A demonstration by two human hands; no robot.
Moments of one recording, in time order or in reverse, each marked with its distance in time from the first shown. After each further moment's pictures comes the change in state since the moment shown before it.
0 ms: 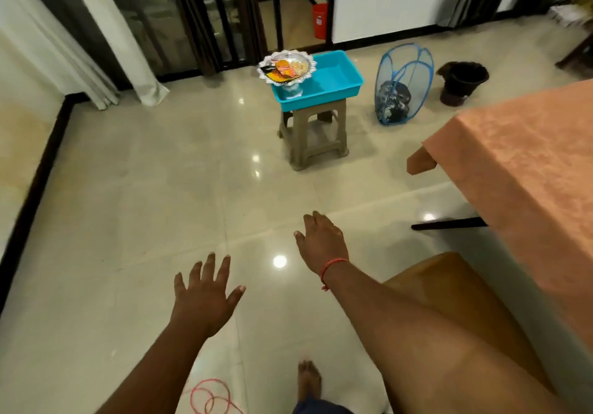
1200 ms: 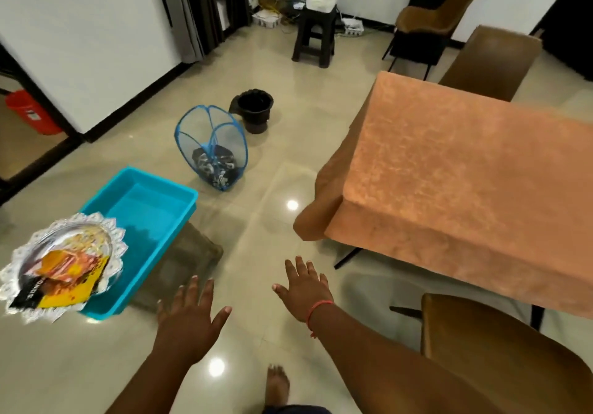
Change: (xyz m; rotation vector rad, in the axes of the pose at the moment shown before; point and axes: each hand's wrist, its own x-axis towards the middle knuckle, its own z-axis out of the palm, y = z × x) left_hand 0.628 0.218 -0.274 0.228 0.002 0.809; right_hand 0.406 0.174 -0.129 0.265 -0.027 0.863
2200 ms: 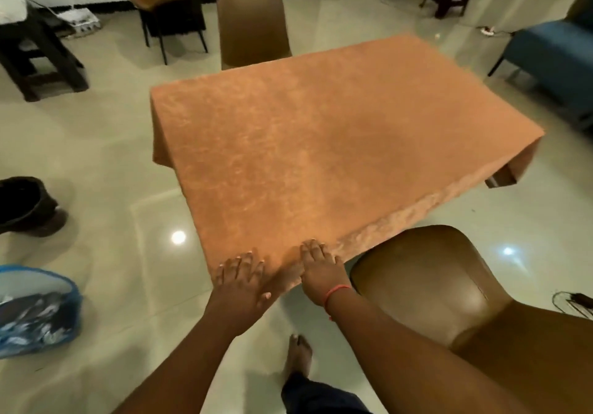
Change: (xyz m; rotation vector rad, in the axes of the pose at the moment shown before) left_hand 0.272 0.356 -0.101 0.437 0.021 1.092; right_hand 0.074 0.246 -0.138 0.253 0.201 0.703
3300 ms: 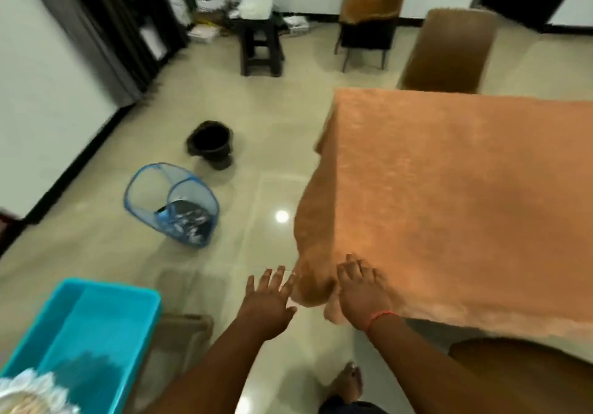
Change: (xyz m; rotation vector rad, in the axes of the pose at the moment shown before) left_hand -0.126 -0.073 0.047 -0.232 -0.076 -0.492; right_hand -0.012 -0.133 0.001 -0.321 -0.031 -0.499
